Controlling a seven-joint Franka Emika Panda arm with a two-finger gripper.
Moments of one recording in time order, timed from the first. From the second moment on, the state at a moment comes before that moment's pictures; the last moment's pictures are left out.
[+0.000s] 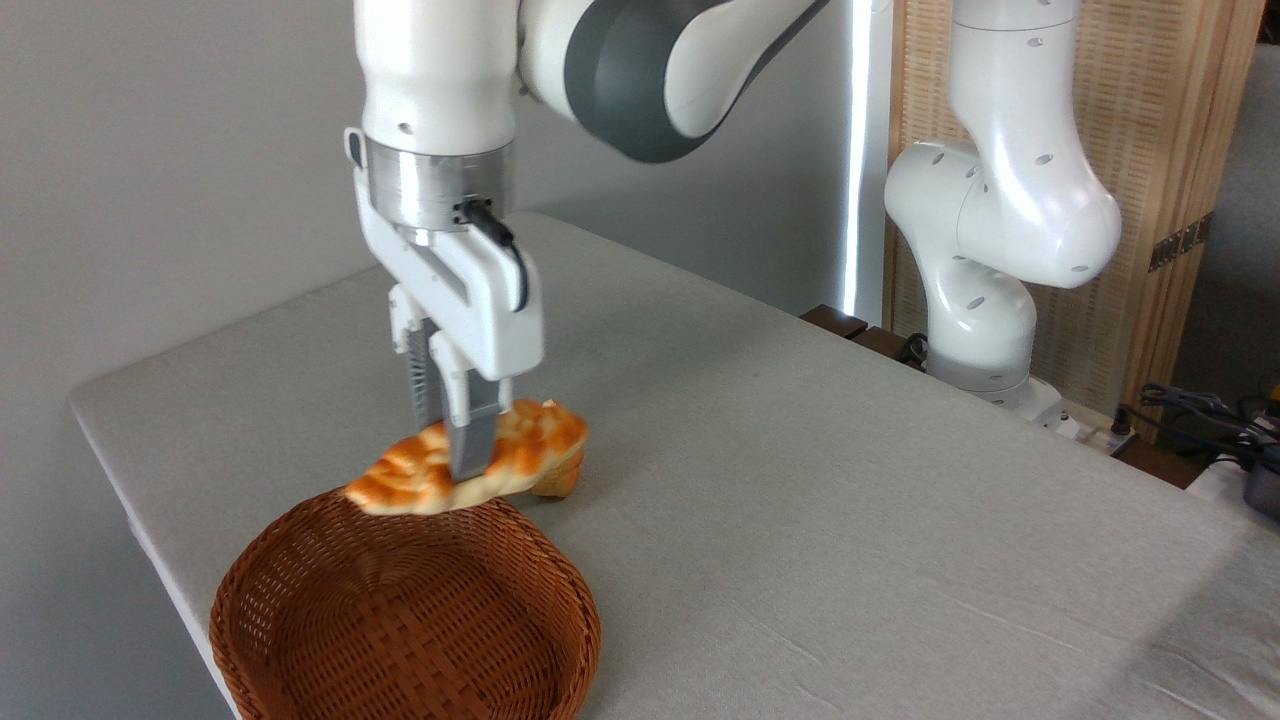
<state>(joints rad) -0.10 0.00 0.08 -1.82 -0.16 1.96 0.90</state>
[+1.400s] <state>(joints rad) -0.10 -0.07 0.15 -2.06 -0.16 1.87 0.90</state>
